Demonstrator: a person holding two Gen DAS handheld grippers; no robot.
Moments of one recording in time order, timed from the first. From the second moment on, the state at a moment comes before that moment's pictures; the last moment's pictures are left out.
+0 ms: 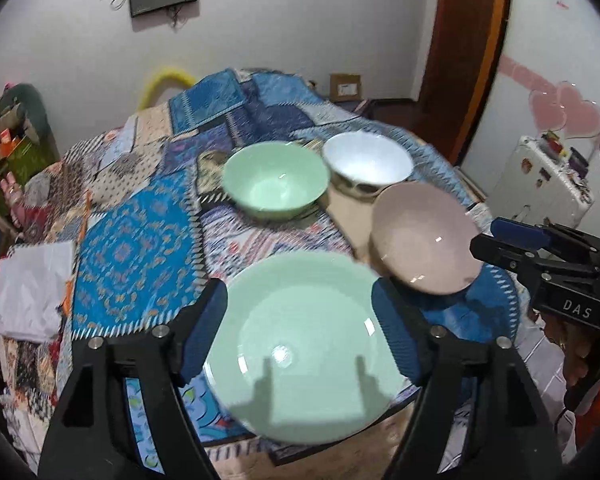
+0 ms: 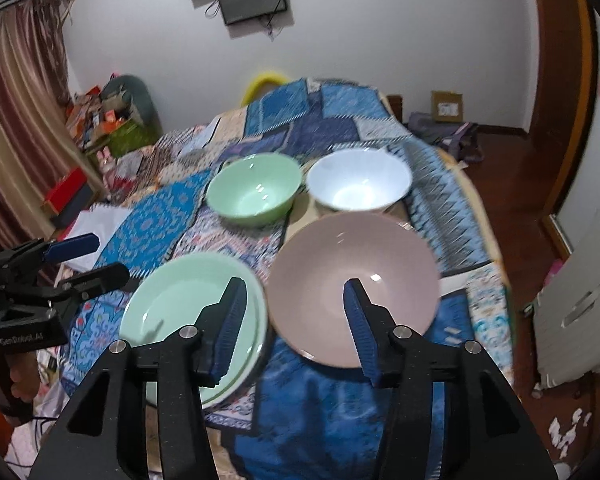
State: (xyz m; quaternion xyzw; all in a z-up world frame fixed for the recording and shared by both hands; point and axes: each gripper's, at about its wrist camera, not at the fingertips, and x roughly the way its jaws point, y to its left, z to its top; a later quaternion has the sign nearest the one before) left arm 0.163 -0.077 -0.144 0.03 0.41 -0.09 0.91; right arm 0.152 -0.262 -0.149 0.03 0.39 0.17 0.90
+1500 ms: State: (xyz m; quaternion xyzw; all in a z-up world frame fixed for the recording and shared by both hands) left arm 0.289 -0.172 -0.262 0.00 0.54 -0.18 0.82; right arm 0.208 -0.333 -0.237 0.11 0.46 0.14 0.87
